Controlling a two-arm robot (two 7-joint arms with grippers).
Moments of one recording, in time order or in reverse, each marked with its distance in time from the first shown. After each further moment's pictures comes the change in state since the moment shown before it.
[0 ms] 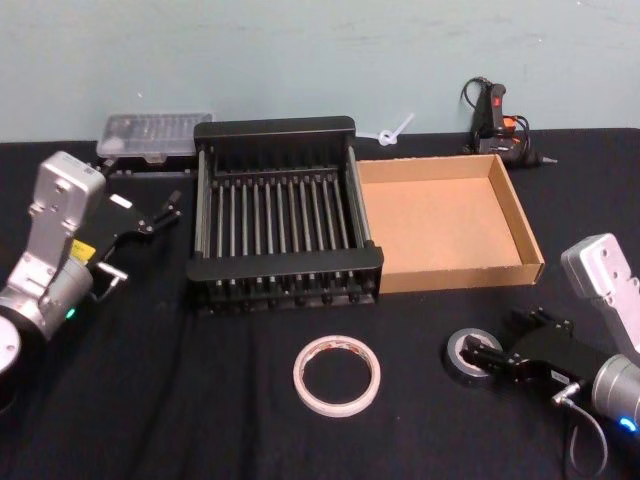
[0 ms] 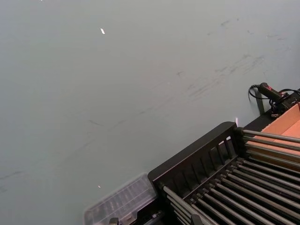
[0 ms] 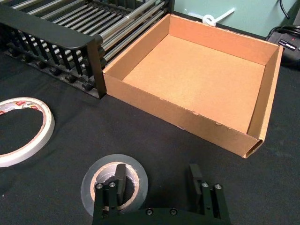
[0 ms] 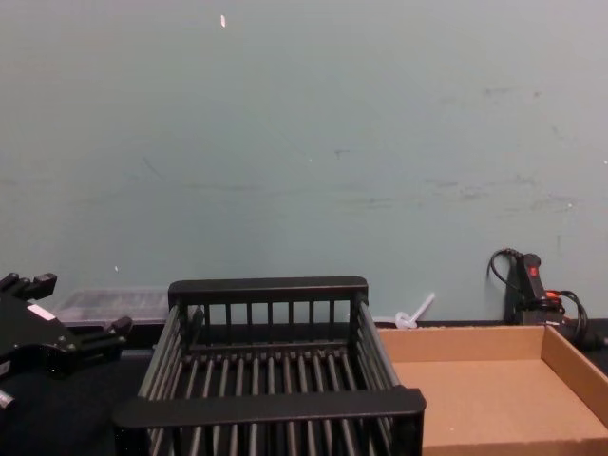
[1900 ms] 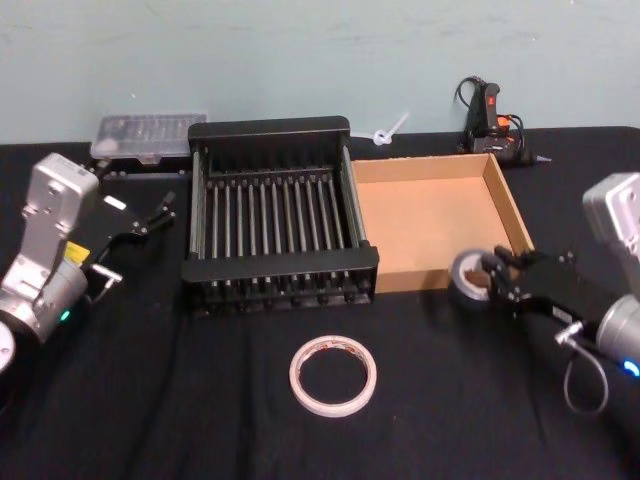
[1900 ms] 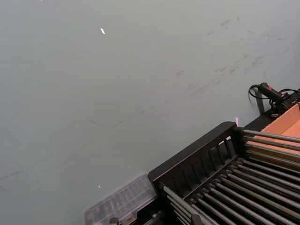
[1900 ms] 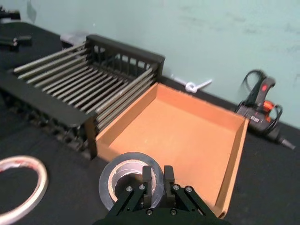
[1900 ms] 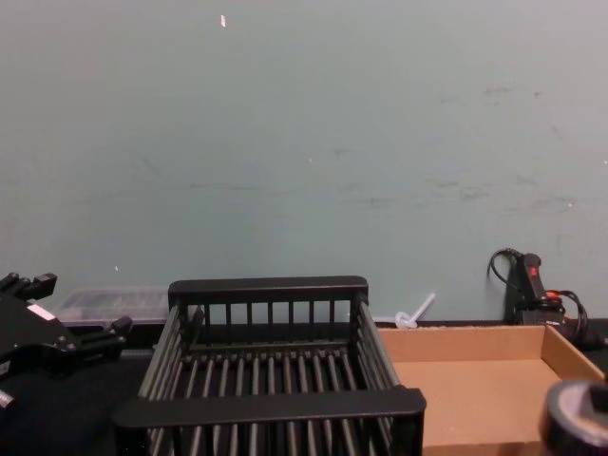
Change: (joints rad) left arm 0.000 0.000 0.000 0.000 0.000 0.000 0.000; right arm 0.050 -0.015 0.044 -0.043 -0.007 -0.093 0.019
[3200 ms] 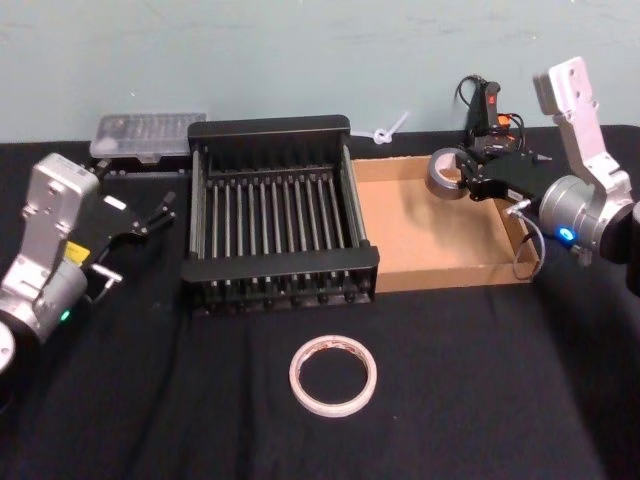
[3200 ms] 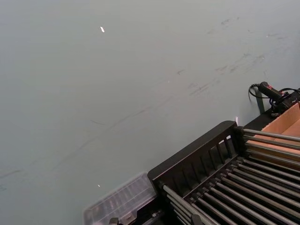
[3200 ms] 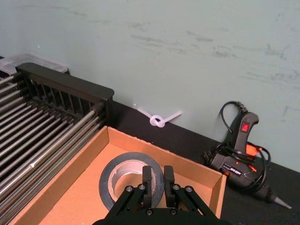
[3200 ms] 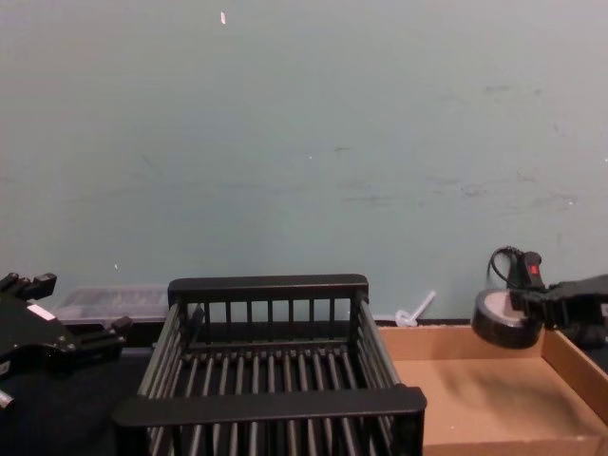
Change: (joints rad) left arm 0.000 0.000 0.000 0.000 0.000 0.000 0.000; right arm 0.519 -0.194 -0.111 0.564 -0.049 -0.029 0.038
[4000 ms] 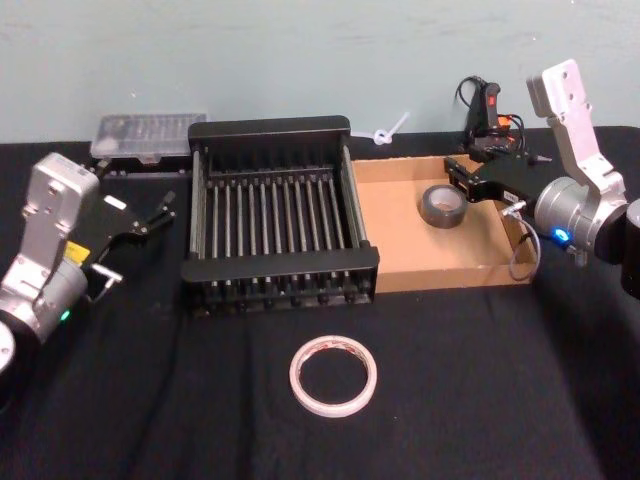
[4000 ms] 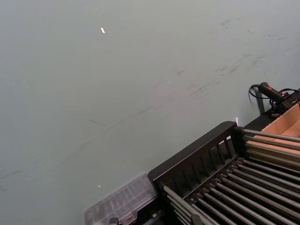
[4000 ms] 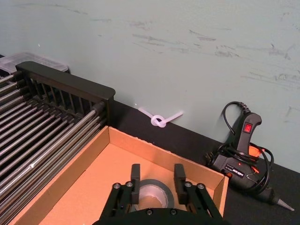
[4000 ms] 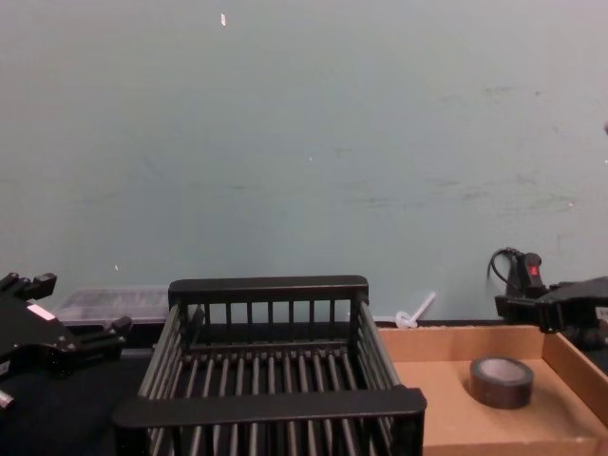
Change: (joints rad) left arm 0.000 0.000 0.000 0.000 0.000 0.000 0.000; right arm 0.008 -0.006 -0.006 0.015 -0.006 -0.007 0.000
